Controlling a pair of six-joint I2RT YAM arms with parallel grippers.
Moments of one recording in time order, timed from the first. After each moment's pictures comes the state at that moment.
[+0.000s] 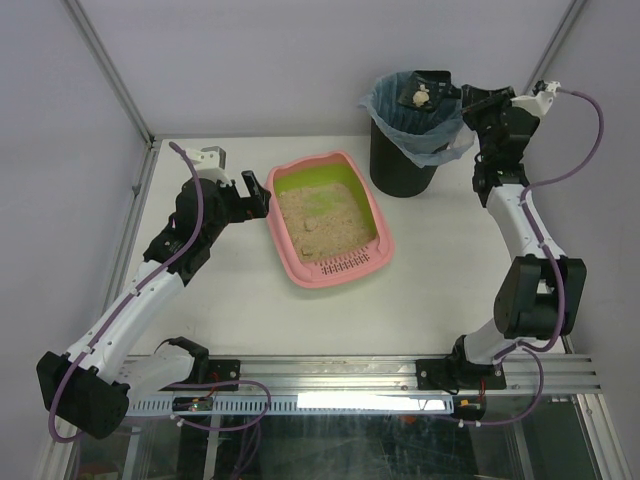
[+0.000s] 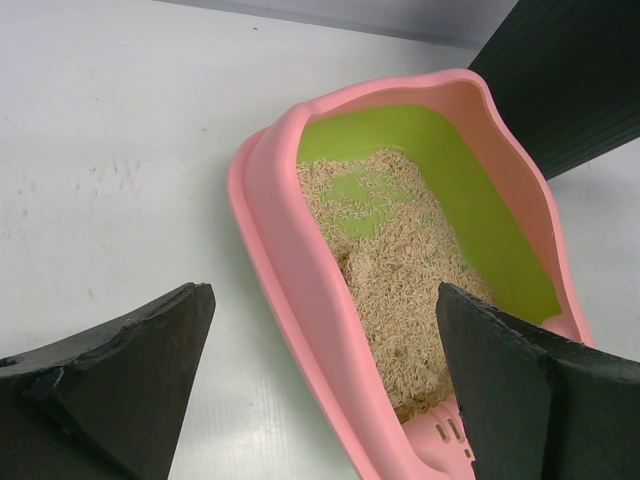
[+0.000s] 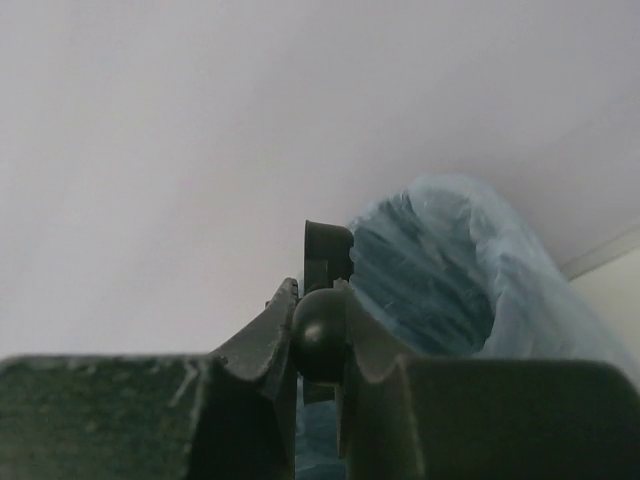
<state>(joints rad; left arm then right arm) -0.42 1.03 0.93 -0.20 -0.15 -0.39 -0.02 1.53 1.29 0.35 0.05 0.92</state>
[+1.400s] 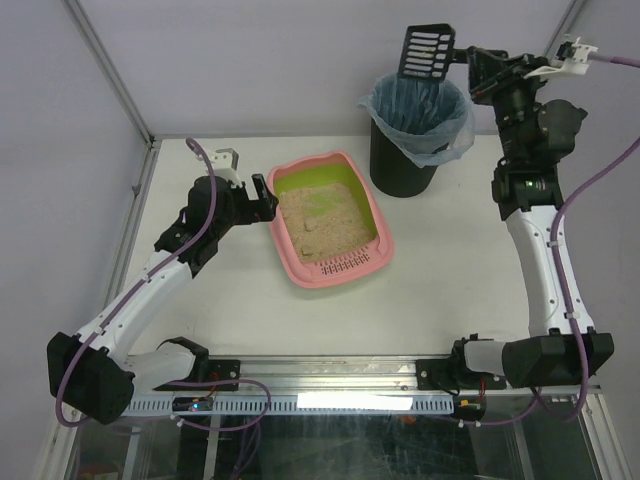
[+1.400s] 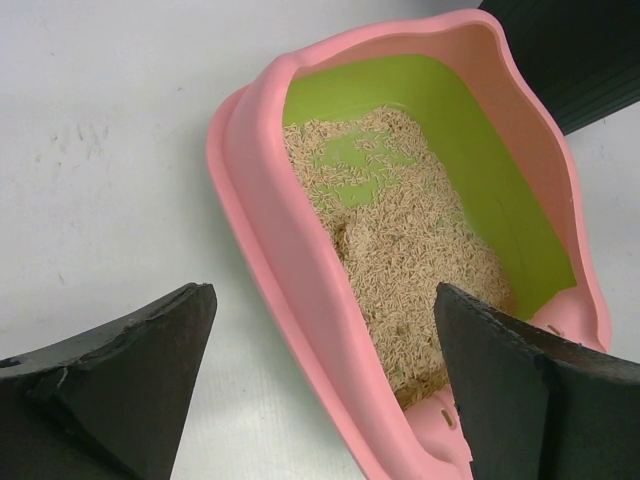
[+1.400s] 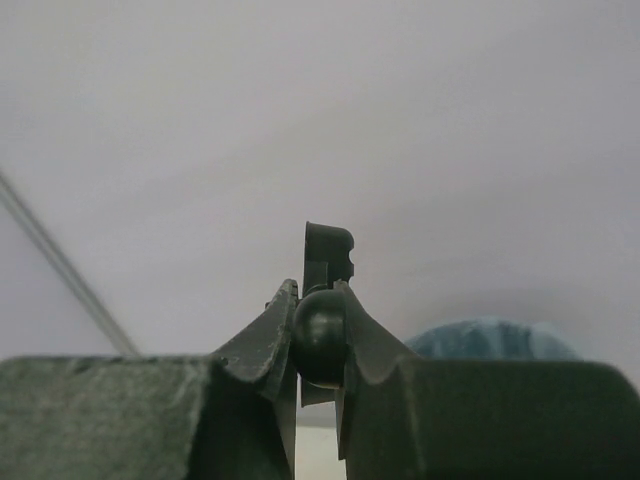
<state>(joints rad) -0.42 1.11 0.93 -0.20 -0.10 -0.39 0.02 1.29 1.47 0.30 -0.13 0.48</state>
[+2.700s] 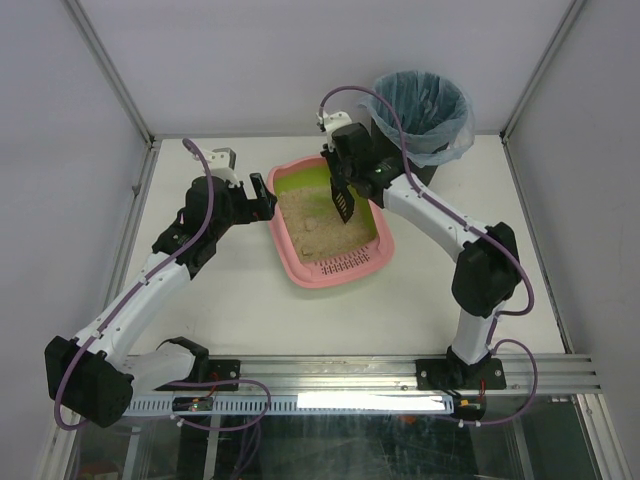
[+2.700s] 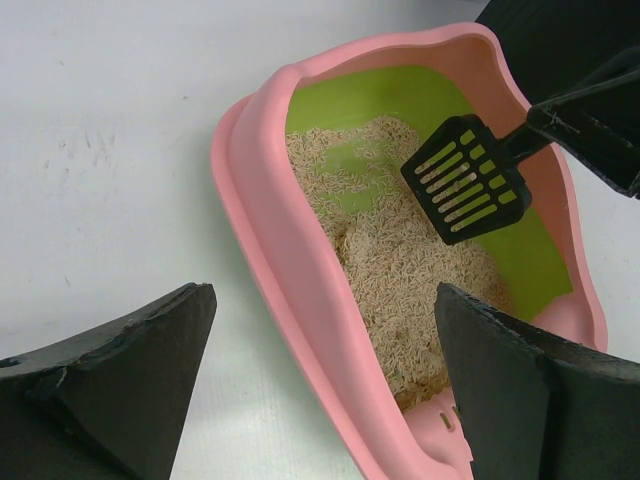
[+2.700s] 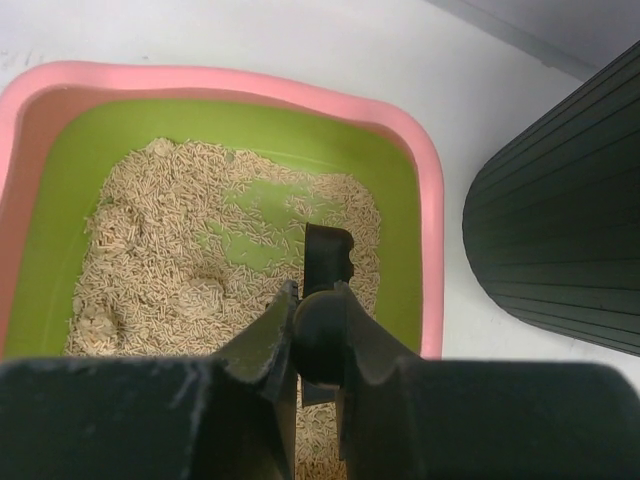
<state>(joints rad) -0.42 1.10 0.93 -0.20 -0.10 -0.39 0.66 1.82 1.65 -0.41 0.25 0.02</state>
